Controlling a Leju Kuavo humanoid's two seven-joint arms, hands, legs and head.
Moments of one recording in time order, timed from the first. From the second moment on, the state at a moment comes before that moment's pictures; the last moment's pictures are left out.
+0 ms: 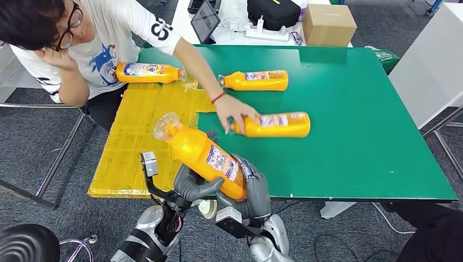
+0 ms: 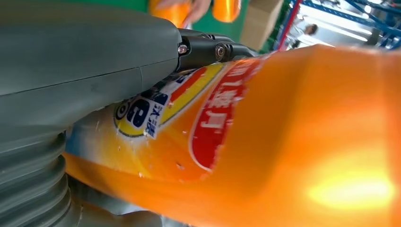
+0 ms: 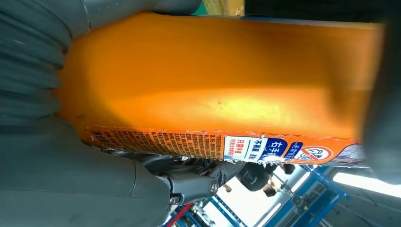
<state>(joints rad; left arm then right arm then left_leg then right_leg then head) -0.27 -0.22 -0.40 -1.07 0.36 -0.34 -0.41 -0.11 0.20 0.45 -1.07 0.63 -0.70 -0.70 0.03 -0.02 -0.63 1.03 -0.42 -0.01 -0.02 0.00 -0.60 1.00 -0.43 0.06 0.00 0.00</state>
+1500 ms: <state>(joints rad) -0.20 -0.21 -0.35 -1.11 0.39 -0.40 -0.44 -0.18 0.21 0.51 -0.81 0.65 -0.60 -0.65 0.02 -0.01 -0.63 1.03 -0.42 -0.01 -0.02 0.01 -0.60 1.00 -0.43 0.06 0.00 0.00</state>
